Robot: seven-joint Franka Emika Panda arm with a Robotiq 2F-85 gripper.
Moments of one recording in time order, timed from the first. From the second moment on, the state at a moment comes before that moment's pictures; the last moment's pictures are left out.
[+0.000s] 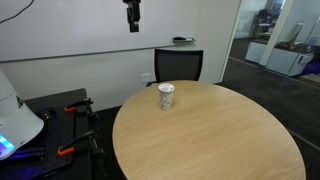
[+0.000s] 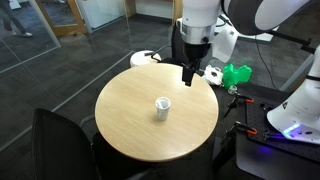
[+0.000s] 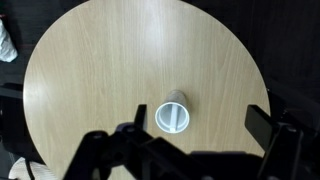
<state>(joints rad) 0.08 -0.09 0.27 -2.20 -0.10 2.03 0.50</state>
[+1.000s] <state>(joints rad) 0.09 0.14 0.17 -2.15 -0.15 2.20 0.50</state>
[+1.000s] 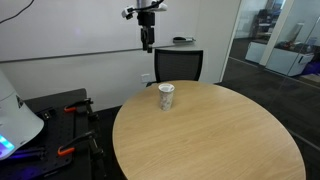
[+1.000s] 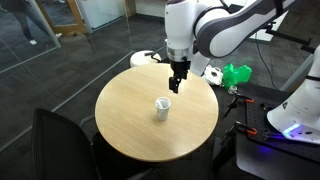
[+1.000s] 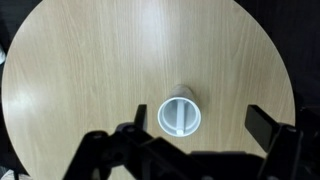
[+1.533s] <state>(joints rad) 0.12 0.26 0.13 -2.13 -0.13 2.29 0.50</state>
